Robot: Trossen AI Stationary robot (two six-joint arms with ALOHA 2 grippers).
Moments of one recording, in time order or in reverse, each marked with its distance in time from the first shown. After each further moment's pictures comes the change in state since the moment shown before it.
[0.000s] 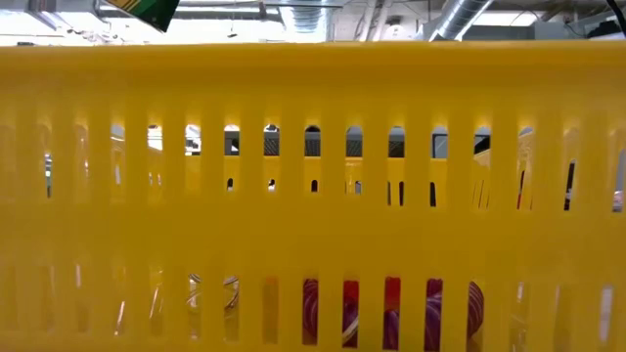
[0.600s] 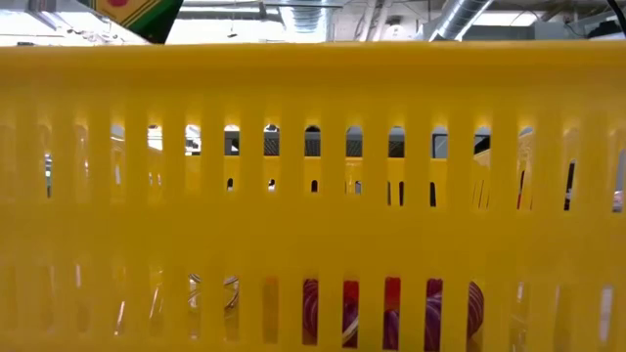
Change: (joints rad) left arm 0.000 0.000 0.000 -0.044 -0.002 0.000; right arm 0.002 -0.001 0.000 -0.001 0.031 -0.002
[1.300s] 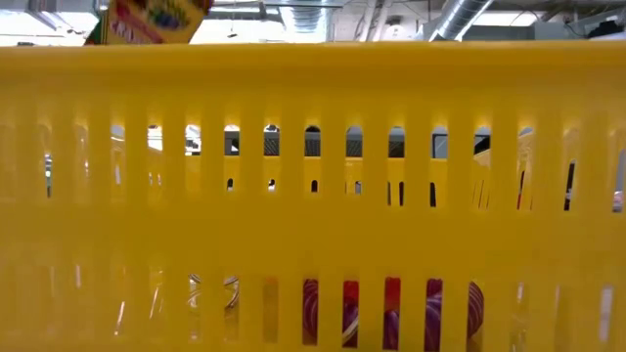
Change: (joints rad) left arm 0.061 -0.121 0.000 -0.401 -0.100 -0.100; right arm 0.110 -0.123 0.000 -0.309 0.289 0.021
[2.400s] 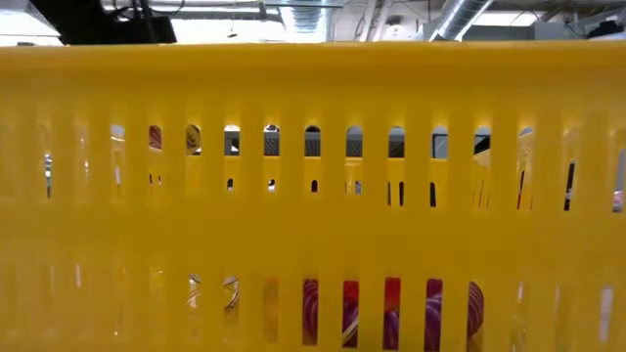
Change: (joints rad) left arm 0.470 -0.080 -0.279 -0.036 -0.073 -0.030; right arm 0.026 0.003 0.000 -0.099 0.048 0.130
